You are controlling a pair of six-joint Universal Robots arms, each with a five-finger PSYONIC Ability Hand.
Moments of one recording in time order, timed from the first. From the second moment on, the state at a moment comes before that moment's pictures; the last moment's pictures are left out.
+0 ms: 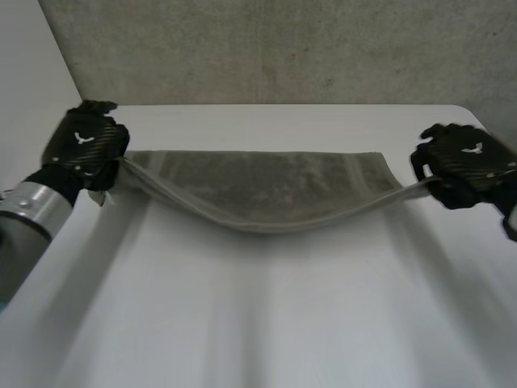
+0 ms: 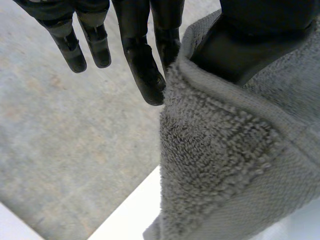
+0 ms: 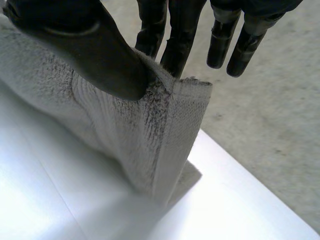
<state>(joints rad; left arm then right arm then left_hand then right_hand) 4.65 -1.74 -1.86 3.68 -1.13 3.53 1.49 -1.48 1.74 -0.04 0.88 2.68 1.30 1.35 0.23 0.24 1.16 1.33 1.32 0.23 0.25 1.17</state>
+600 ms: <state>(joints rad) 4.63 -2.20 -1.42 3.46 -1.09 3.53 1.59 -0.96 1.16 0.13 1.01 2.66 1.30 1.35 0.23 0.24 1.16 1.33 1.32 0.23 0.25 1.17</state>
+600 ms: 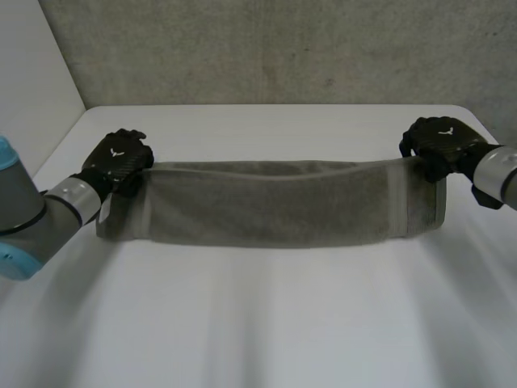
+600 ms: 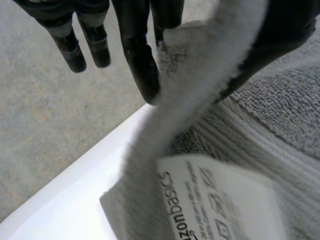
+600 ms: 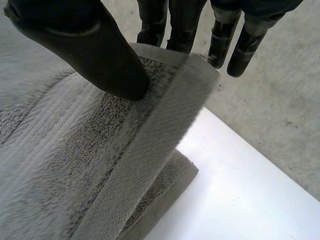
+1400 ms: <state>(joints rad) 4.59 -2.56 -0.95 3.44 -1.20 3.54 1.68 -0.54 0.73 -0.02 1.15 2.68 1.03 1.02 0.23 0.24 0.87 1.33 1.32 0.23 0.25 1.17</state>
